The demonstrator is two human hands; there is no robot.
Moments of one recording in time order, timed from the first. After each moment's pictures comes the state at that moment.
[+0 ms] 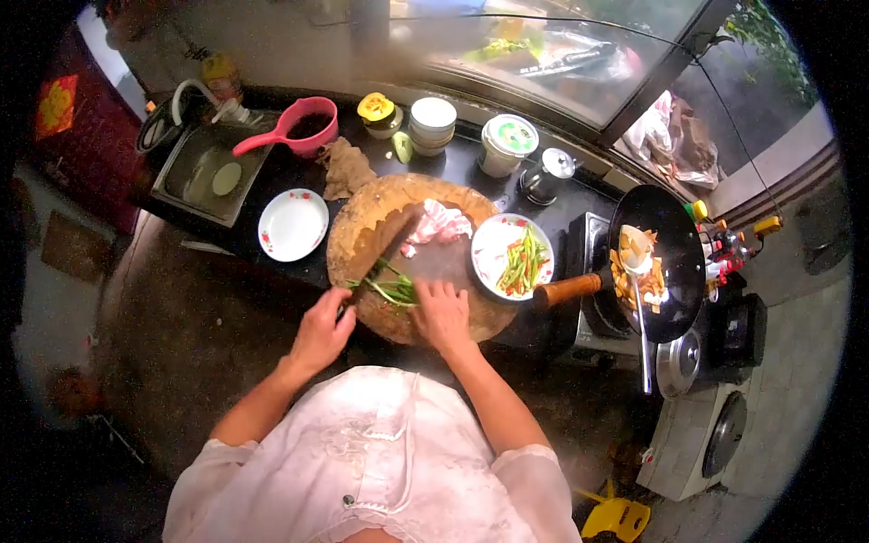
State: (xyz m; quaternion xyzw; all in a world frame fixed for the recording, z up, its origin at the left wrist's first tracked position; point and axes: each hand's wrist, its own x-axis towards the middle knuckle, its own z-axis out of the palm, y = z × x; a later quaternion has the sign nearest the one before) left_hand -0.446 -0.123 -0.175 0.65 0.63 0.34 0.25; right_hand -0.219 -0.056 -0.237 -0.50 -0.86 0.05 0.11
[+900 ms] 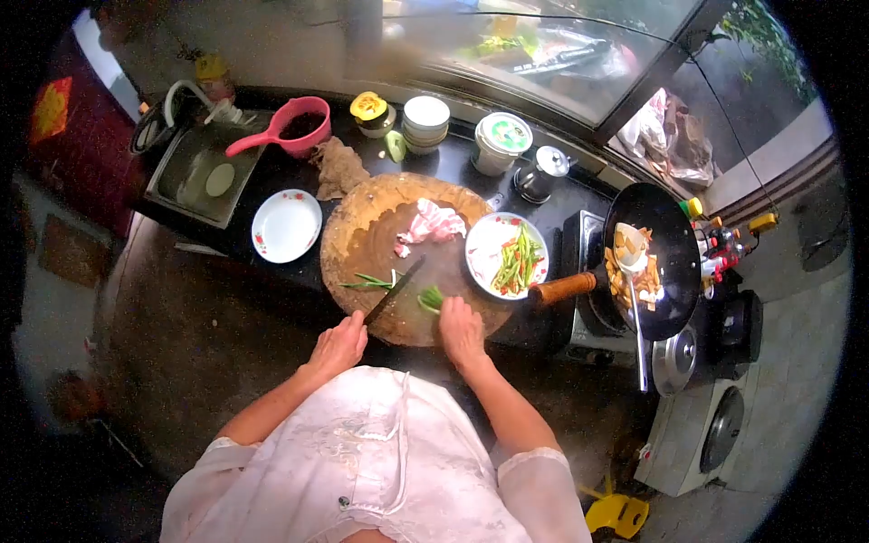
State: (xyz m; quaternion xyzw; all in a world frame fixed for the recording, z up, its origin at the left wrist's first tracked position) left_hand -0.425 -0.135 -0.222 0.68 0.65 0.15 0.30; right_hand -0.176 -0.072 -0.279 -0.53 -0.84 -0.05 0.05
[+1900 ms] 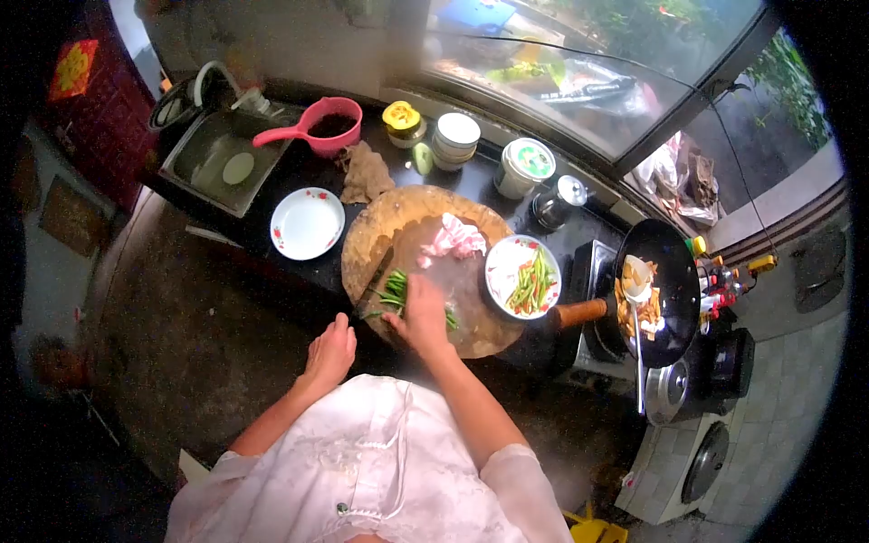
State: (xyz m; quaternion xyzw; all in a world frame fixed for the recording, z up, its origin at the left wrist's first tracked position) left_hand -0.451 -0.157 -0.229 0.59 0.74 0.20 0.25; right_hand -0.276 -0.048 -0.253 -0.46 -0.84 0.15 0.23
